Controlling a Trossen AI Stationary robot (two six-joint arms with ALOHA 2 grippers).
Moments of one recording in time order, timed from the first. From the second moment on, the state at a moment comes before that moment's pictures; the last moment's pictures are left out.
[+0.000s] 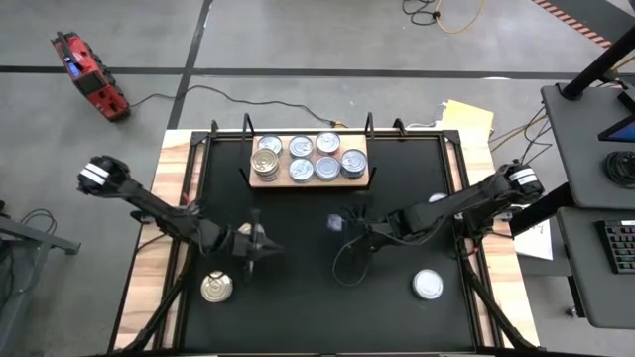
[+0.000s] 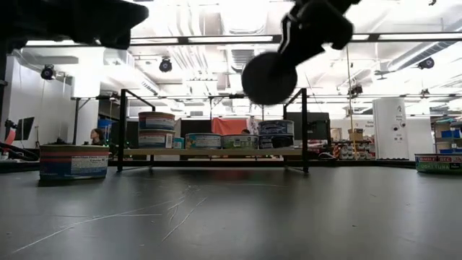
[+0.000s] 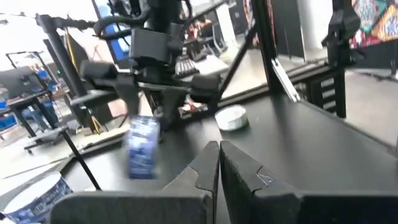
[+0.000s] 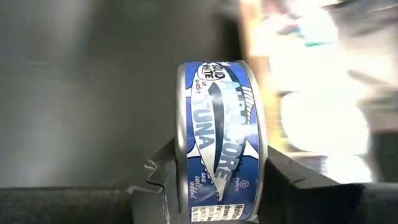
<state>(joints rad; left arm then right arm) -0.47 1.18 0.29 0.90 -0.36 0.28 0.27 1.60 1.19 -0.53 0.53 -0.02</state>
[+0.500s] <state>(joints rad) -0.47 0.96 0.33 0.69 -0.38 0.59 0.07 1.62 1.34 -0.62 0.86 -0.14</state>
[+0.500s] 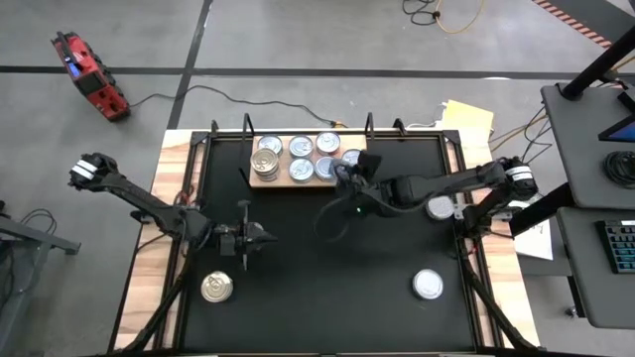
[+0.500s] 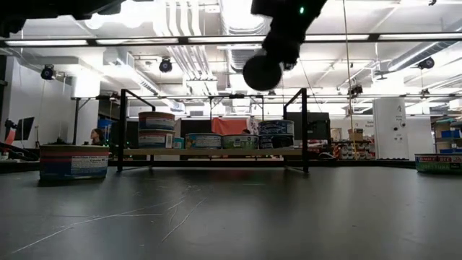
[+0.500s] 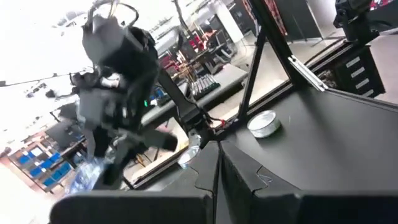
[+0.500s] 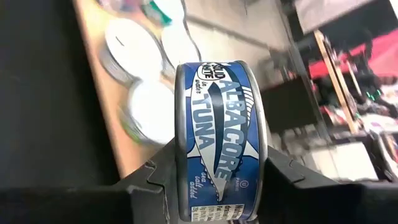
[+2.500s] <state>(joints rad) -0.47 0.42 0.24 0.05 -0.31 0.47 -0.15 1.96 1.75 -1.17 0.78 -0.15</state>
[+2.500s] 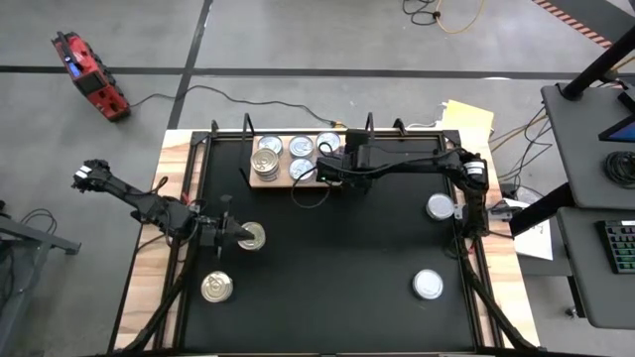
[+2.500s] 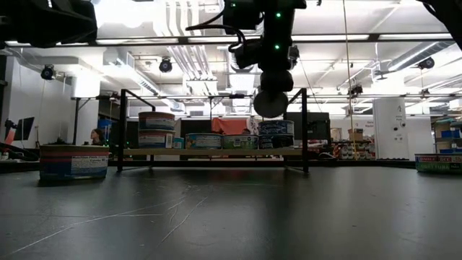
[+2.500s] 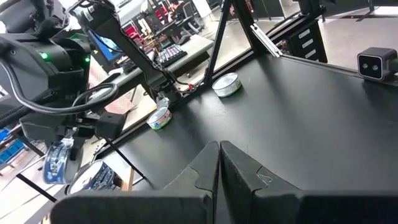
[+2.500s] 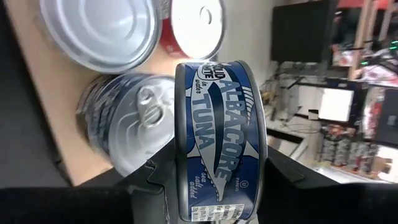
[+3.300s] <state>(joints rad) -0.47 0.42 0.24 0.06 -0.31 0.46 -0.12 1.91 1.58 -1.06 0.92 -0.12</state>
